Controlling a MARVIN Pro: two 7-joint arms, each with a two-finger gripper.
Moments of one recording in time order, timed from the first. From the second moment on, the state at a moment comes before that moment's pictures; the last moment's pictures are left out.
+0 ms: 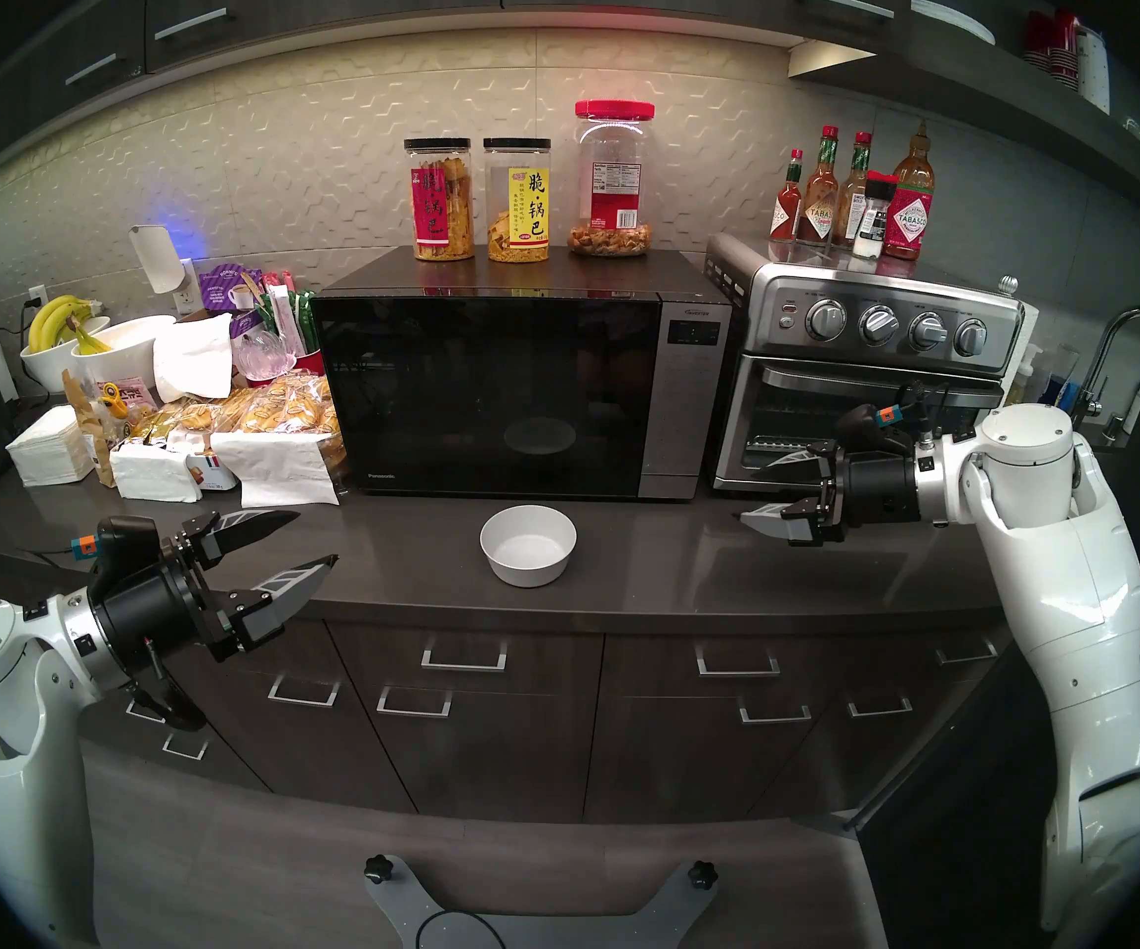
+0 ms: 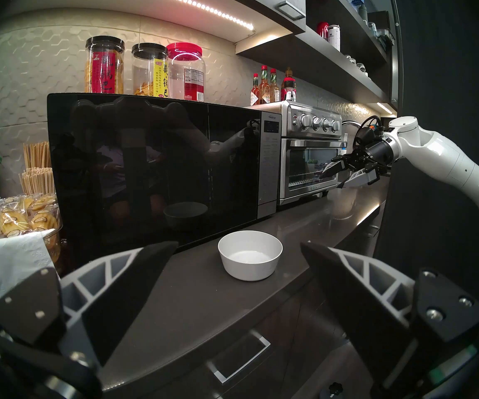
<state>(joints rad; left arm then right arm) 1.93 -1.36 -2.12 -2.26 -0.35 0.48 -1.06 -1.26 -0.77 1.67 -1.62 0.25 0.54 1.27</state>
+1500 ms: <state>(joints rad) 1.93 -1.36 -2.12 -2.26 -0.35 0.48 -1.06 -1.37 -0.76 1.68 -1.75 0.26 0.64 1.21</state>
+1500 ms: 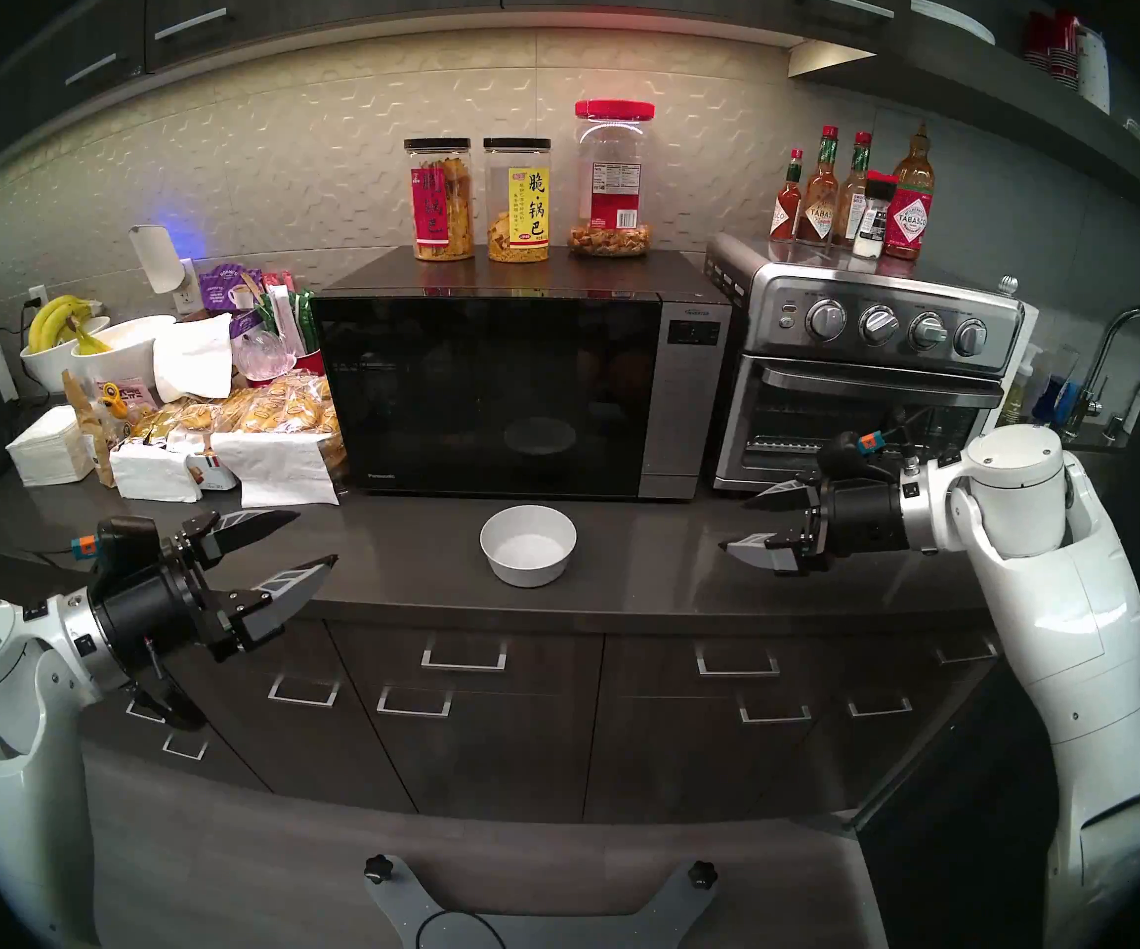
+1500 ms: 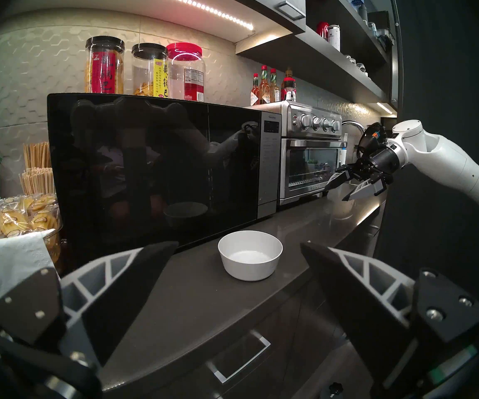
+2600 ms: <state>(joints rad) 1.93 -1.36 -2.12 -2.26 -0.35 0.48 -1.07 -1.39 -0.79 1.53 -1.93 0.30 0.83 1.01</state>
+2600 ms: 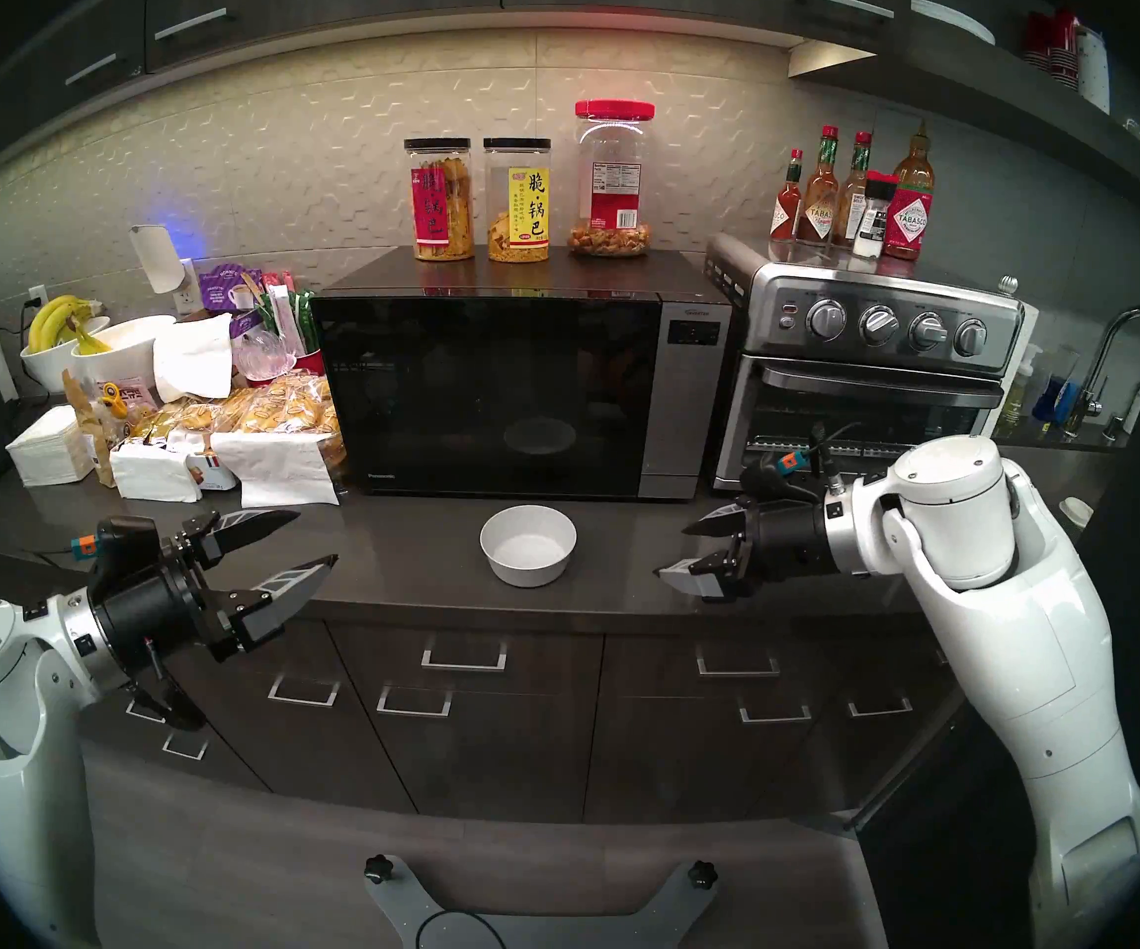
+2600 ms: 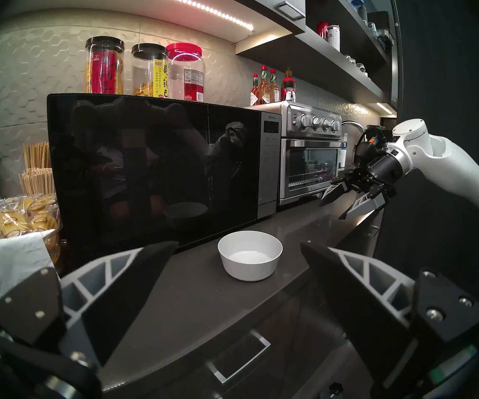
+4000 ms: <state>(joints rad) 1.93 -1.37 -2.12 -2.26 -0.34 0.48 -1.07 -1.24 -0.92 1.29 -2.06 0.22 0.96 0.74</state>
